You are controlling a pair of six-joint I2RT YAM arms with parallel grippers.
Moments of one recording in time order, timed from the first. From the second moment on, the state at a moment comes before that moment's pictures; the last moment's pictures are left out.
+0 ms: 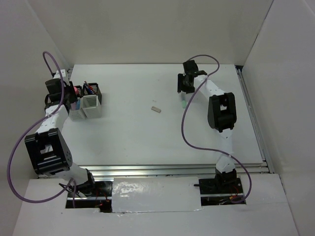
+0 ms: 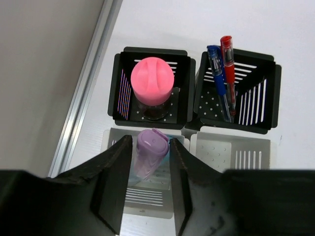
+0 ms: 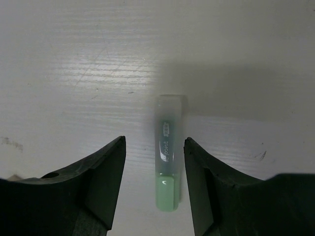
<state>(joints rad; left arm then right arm) 0.34 1.52 1.07 -0.04 0.04 0.02 0.24 2.29 1.94 -0.59 0.01 0.25</state>
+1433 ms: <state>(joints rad) 0.13 1.25 1.14 -0.15 0.62 0.42 0.26 2.26 1.84 -0.69 -0.26 0.30</state>
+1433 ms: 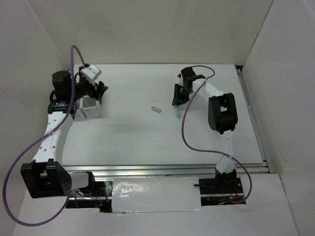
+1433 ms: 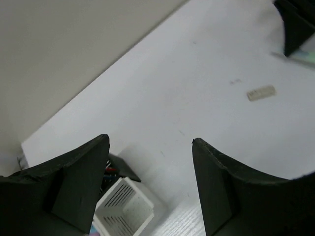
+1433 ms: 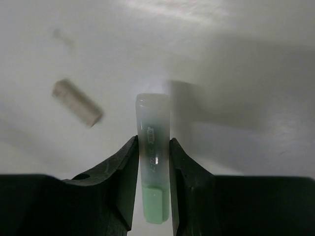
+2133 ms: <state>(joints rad) -0.65 1.21 0.90 -0.33 0.56 1.22 0.48 1.91 1.48 -0.64 -0.62 0.53</state>
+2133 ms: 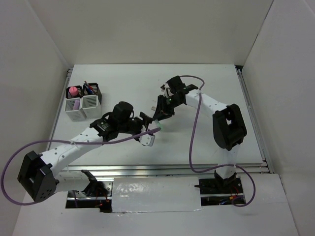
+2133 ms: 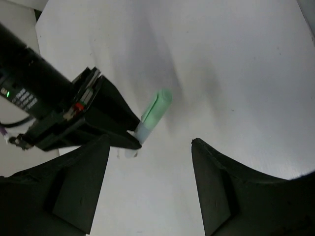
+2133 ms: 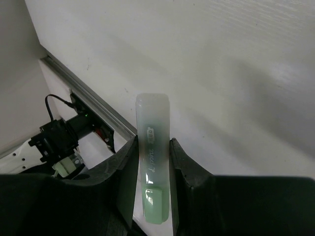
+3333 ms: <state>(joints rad) -0.85 1.40 0.84 -0.03 0.24 1.30 0.51 1.92 1.53 -0.67 -0.62 0.49</state>
